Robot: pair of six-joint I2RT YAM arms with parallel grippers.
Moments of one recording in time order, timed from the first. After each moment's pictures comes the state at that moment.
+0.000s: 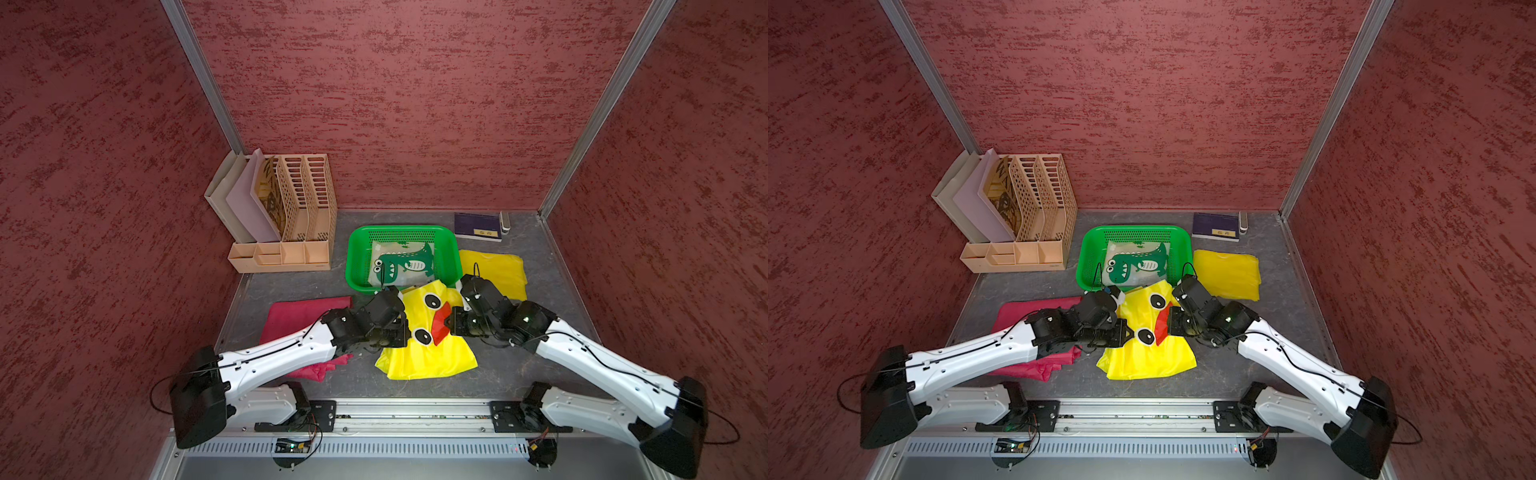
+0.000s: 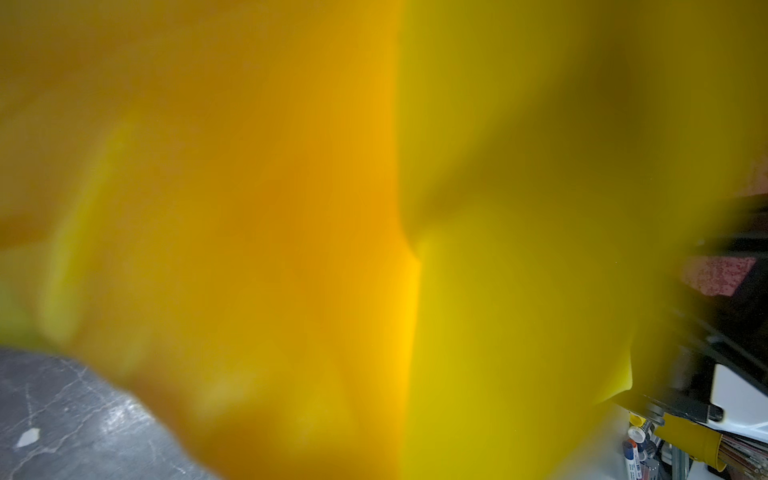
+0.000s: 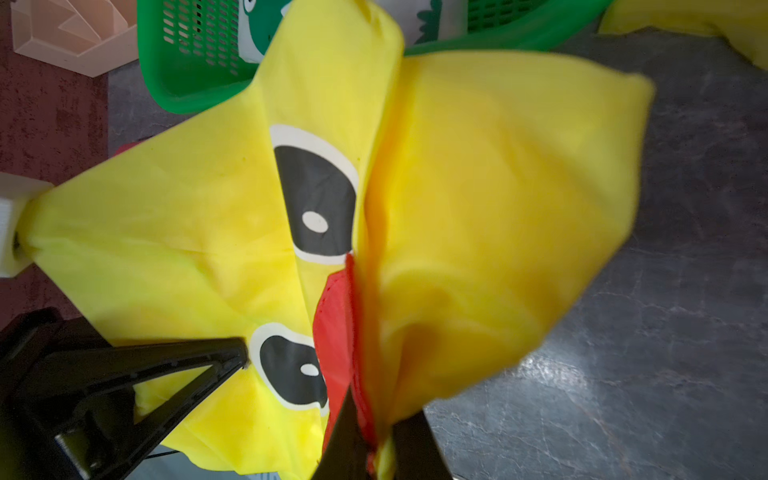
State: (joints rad) left arm -0.98 1.21 0.85 -0.52 0.09 -0.90; right arm 0.81 1.07 0.92 -0.77 -0.06 0.82
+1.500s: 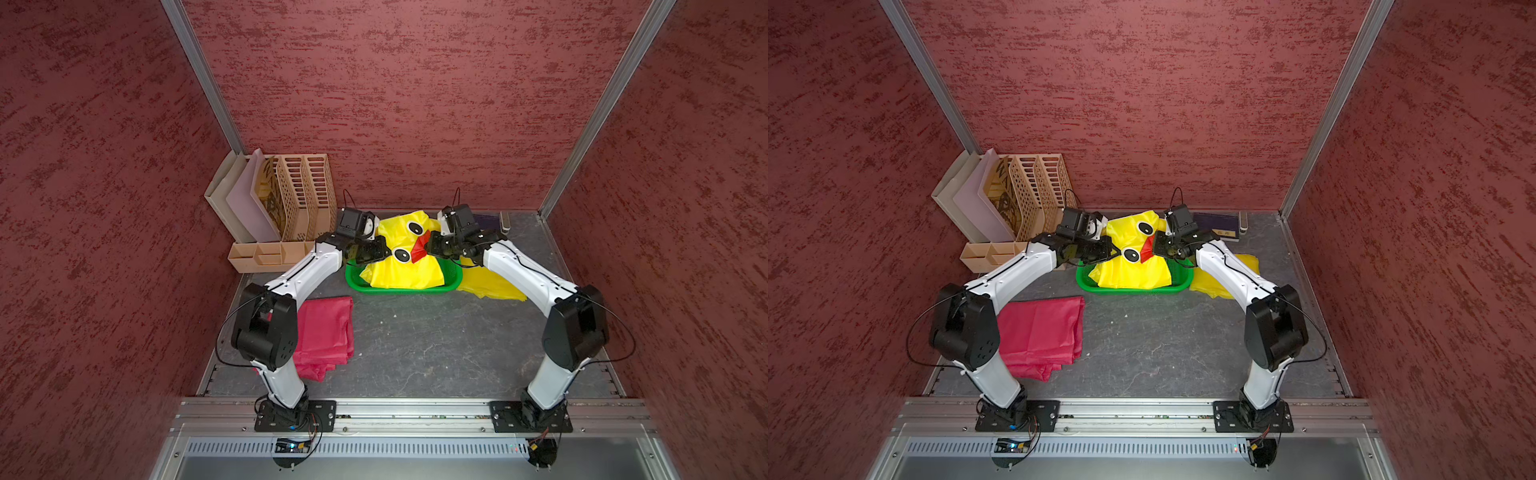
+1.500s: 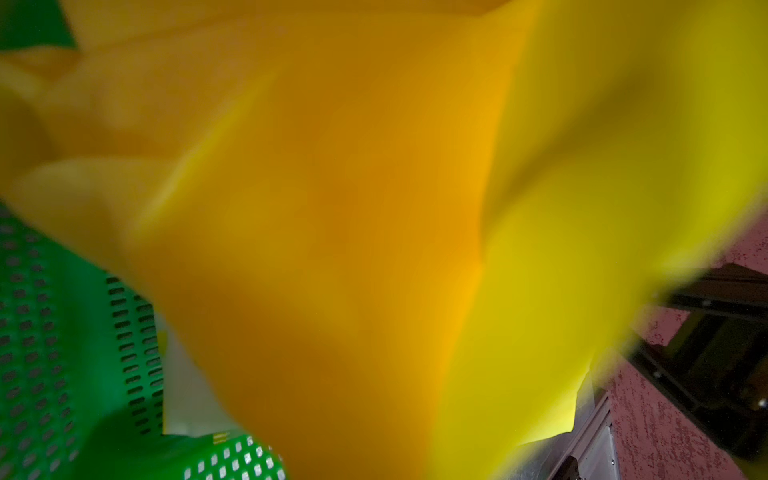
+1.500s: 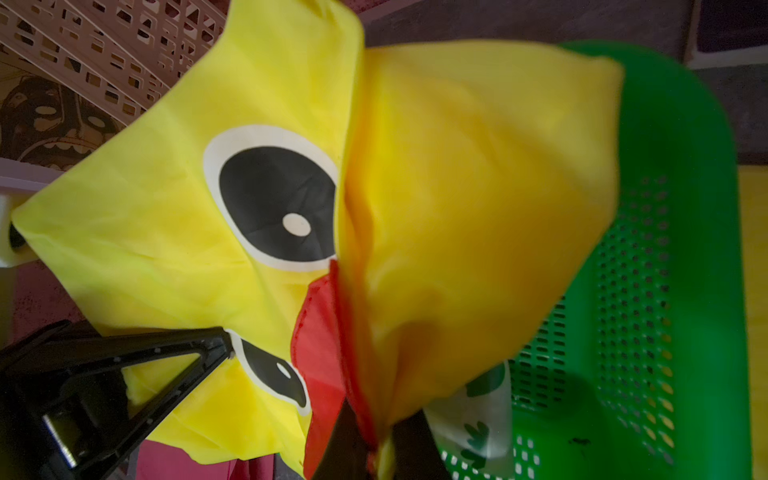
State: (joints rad) left arm -0.36 1.76 1.41 -0.49 0.40 -0.50; right arm 0.46 1.79 1.53 -0.55 -0.19 0.60
